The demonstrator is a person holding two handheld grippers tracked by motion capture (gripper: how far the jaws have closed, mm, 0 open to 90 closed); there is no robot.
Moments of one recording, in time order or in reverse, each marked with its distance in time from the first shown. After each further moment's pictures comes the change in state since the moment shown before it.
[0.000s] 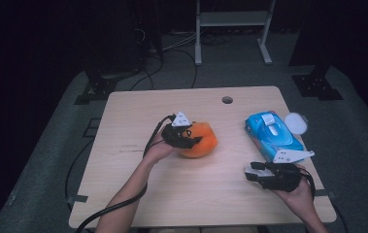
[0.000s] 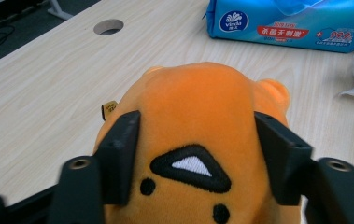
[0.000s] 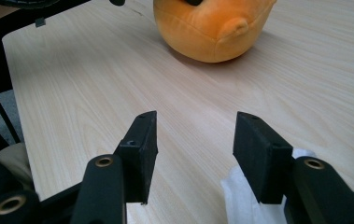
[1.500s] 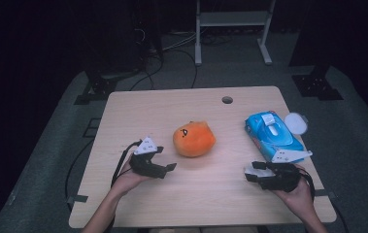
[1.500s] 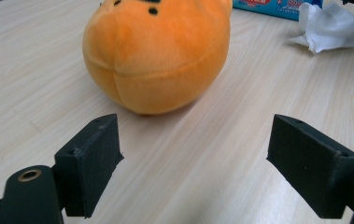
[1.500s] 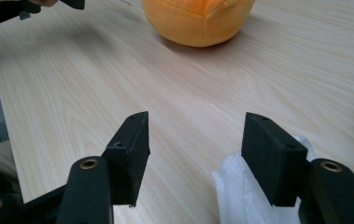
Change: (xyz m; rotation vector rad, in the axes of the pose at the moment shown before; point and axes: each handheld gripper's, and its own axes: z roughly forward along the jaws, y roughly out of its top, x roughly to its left) left arm -0.029 -0.083 -0.091 -0.033 -0.002 -0.128; right arm -0.004 -0.005 0.004 0.028 -0.027 0.021
